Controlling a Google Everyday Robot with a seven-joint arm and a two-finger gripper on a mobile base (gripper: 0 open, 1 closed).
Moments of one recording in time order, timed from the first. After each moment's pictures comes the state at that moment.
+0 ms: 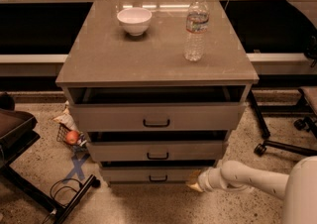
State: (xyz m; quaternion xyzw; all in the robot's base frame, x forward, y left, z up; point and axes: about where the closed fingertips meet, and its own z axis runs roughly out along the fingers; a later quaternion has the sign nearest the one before) arm 0.528 -0.156 0.274 -0.55 0.77 0.15 0.29
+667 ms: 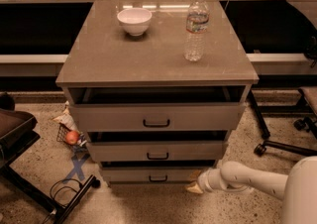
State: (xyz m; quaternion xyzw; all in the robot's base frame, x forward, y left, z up) arm 0.527 -0.152 0.270 -0.55 0.77 0.16 0.29
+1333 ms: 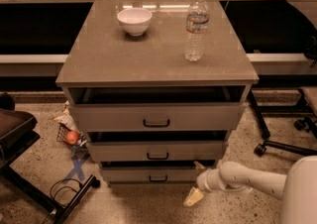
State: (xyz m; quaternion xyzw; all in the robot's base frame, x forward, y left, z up) arm 0.526 -0.148 0.268 -0.55 0.77 0.16 0.29
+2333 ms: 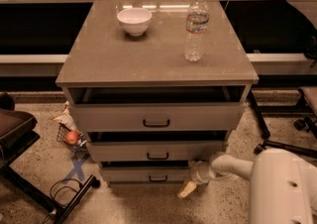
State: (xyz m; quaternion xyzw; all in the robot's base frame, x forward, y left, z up) arm 0.572 -0.129 0.219 -0.56 0.76 0.19 0.27
